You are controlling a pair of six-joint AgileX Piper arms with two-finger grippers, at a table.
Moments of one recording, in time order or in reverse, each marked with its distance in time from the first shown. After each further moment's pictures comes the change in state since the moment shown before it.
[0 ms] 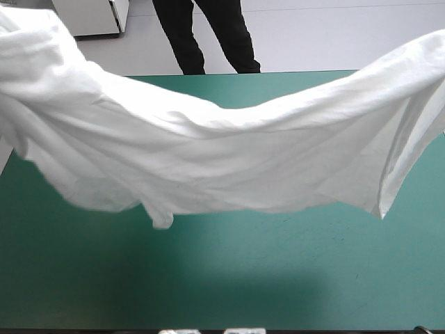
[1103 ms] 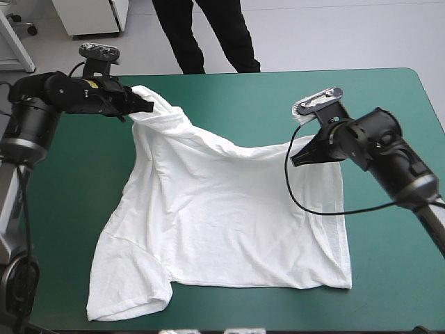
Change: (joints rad) left arm 0.000 0.512 0.656 0.018 -0.068 0.010; right arm 0.000 0.381 0.825 -0.339 -0.181 0.109
